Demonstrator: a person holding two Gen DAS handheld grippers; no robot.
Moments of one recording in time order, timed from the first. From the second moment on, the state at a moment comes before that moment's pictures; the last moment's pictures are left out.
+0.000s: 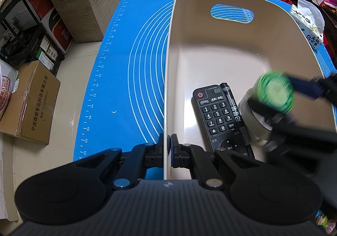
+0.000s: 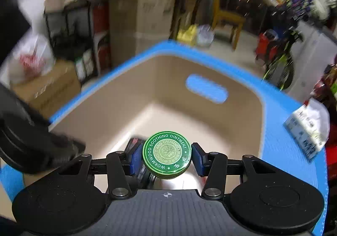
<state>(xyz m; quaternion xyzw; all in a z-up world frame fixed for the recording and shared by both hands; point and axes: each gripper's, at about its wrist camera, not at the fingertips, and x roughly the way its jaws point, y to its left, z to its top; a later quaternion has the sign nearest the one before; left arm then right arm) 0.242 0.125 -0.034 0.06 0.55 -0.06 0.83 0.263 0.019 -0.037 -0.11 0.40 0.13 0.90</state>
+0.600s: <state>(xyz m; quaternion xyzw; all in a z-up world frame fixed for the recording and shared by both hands) 0.243 0.123 -0.033 0.06 0.55 -0.06 0.83 0.268 0.013 -0.052 -0.12 0.47 0.14 0.86</state>
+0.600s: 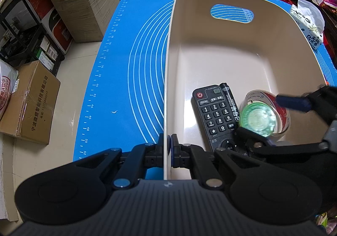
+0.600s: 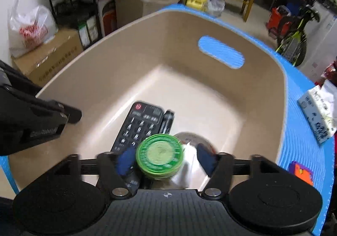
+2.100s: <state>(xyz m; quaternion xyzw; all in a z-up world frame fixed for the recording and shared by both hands) 0.244 0.124 -0.033 0.06 0.55 -0.06 0.83 0.215 -0.215 -0.120 0.03 0.44 -0.04 0.90</state>
